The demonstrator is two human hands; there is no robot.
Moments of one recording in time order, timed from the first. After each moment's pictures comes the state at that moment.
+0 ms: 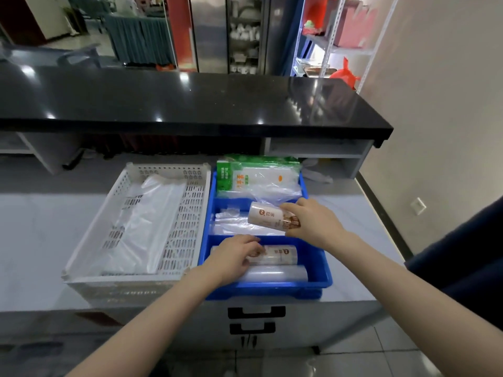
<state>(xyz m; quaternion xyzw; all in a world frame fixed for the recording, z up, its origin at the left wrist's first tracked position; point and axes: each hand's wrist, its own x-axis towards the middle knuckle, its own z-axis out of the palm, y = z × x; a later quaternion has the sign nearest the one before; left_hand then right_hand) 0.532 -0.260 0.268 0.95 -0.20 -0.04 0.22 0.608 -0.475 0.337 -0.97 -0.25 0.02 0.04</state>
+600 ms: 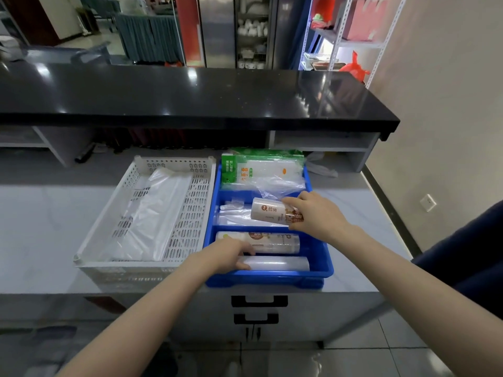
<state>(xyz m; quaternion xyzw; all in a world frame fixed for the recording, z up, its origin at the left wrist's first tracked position) 0.522 -0.252 0.278 0.94 -0.13 -0.24 0.19 0.603 -0.480 0.334 -0.96 -0.27 0.00 0.03</state>
